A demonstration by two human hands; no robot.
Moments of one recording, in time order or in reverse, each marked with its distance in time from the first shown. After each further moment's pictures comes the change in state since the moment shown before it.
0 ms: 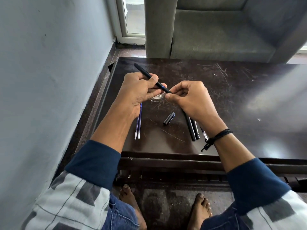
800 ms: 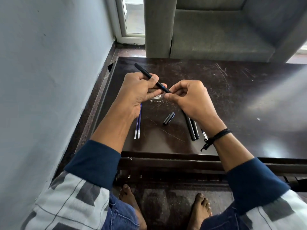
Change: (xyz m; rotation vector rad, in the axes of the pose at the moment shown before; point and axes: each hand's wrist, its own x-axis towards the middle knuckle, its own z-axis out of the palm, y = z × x) left_hand -0.001 0.001 0.001 0.017 -0.004 -0.001; right_hand -0.002 -0.004 -0.001 -0.005 0.004 -0.013
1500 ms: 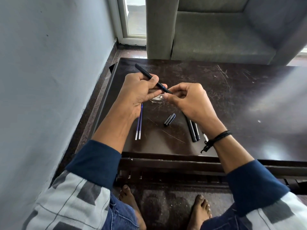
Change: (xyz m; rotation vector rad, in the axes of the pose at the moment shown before) left_hand 0.000 0.002 -0.002 -0.009 0.007 0.001; right_hand -0.001 -0.001 0.002 0.027 -0.044 -0.010
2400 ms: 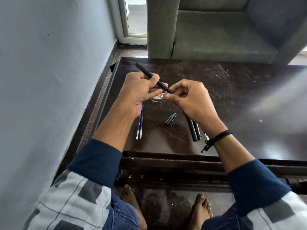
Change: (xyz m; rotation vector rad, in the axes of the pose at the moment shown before) left_hand 0.000 0.000 -0.001 0.009 -0.001 0.000; right_hand 0.000 0.001 0.001 -0.004 0.020 -0.034
